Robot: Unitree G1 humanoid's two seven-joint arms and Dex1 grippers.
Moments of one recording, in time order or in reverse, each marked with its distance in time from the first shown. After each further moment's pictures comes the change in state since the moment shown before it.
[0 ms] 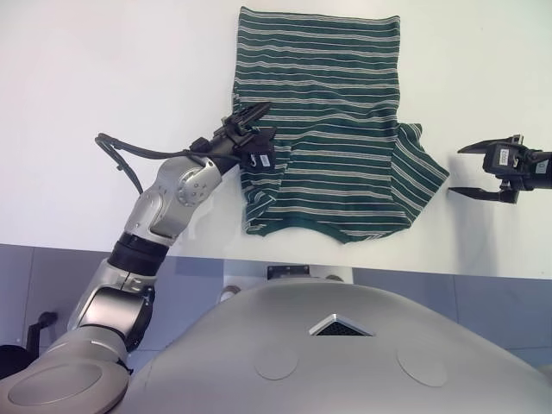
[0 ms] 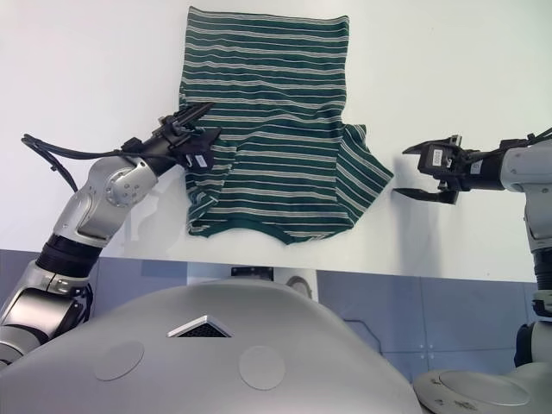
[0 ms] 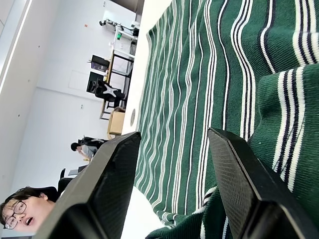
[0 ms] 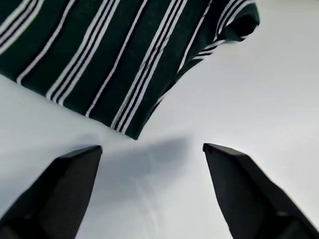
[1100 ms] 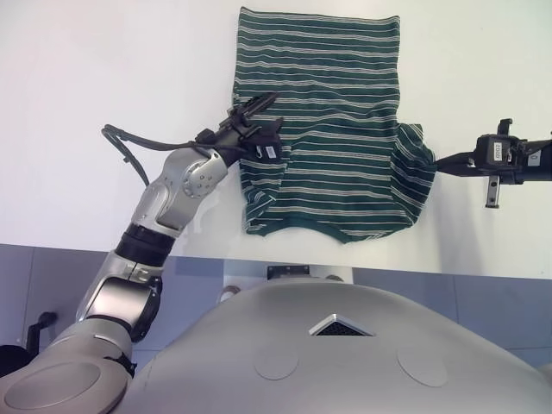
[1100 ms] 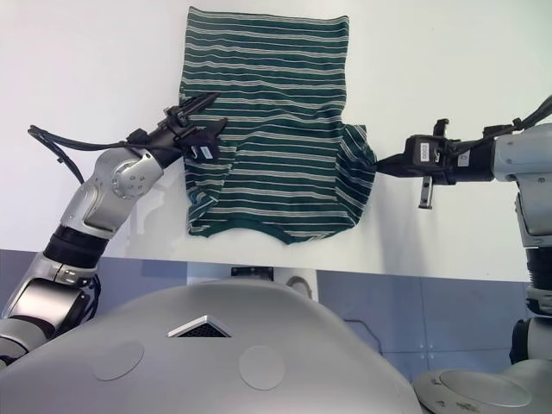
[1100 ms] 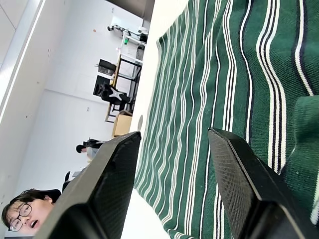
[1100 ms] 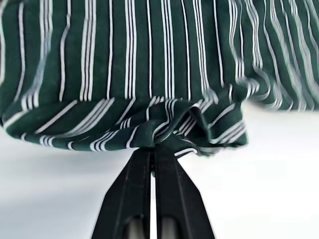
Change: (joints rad) left arm -0.056 -0.037 -0.003 0.053 -0.003 -0.014 0.015; right arm -0.044 0.014 -0.024 -0.208 0.135 0.074 0.107
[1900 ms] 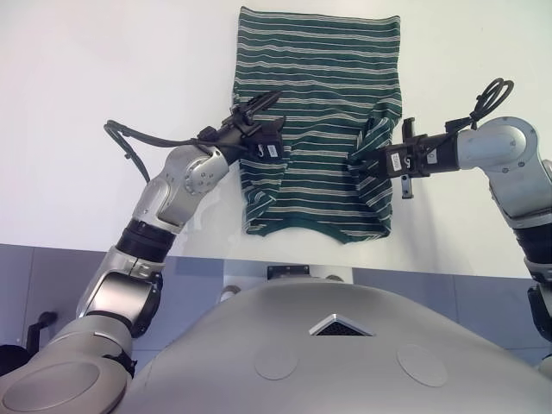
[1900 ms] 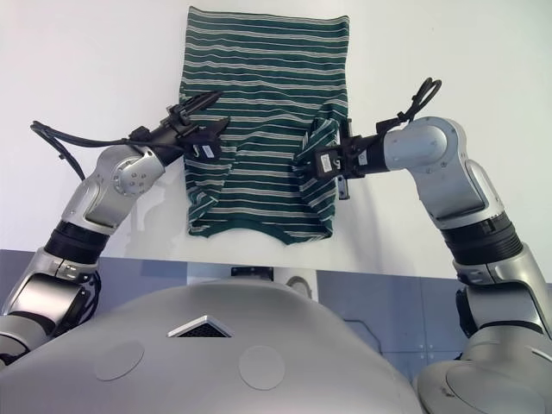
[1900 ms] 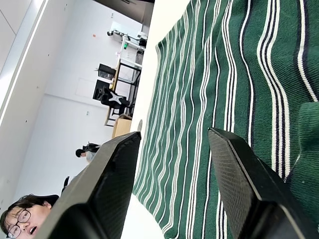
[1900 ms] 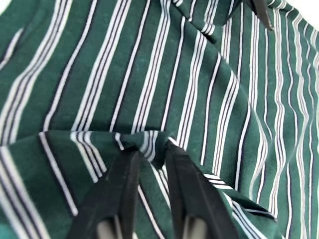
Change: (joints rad) left arm -0.026 -0.001 -0.010 0.028 -0.007 -0.024 0.002; right arm -0.203 0.238 0.345 -0.116 -0.226 0.043 -0.152
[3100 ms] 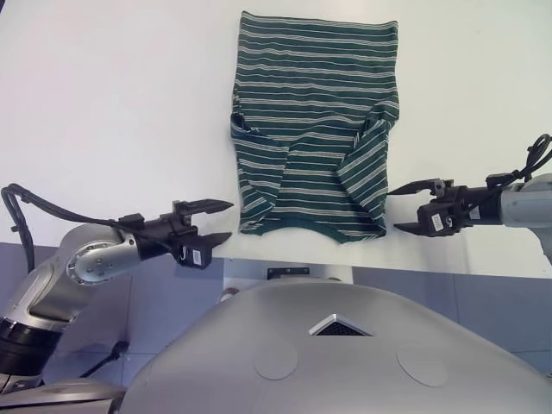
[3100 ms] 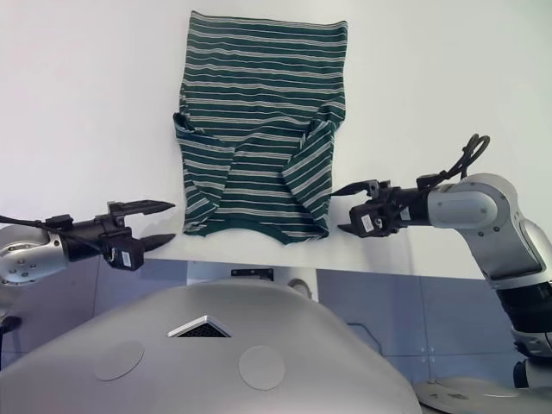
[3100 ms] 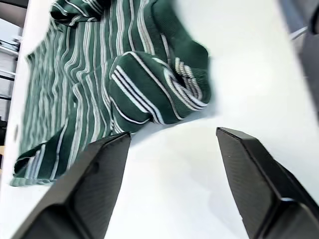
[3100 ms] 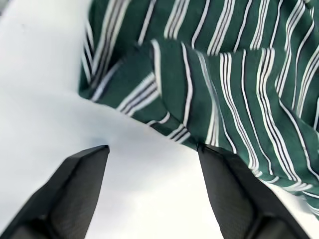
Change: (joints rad) left arm 0.661 0.559 0.289 -0.416 -0.438 -0.199 -0.421; right arm 0.440 -0.253 -0.215 -0.123 -0.023 -0.279 -0.036
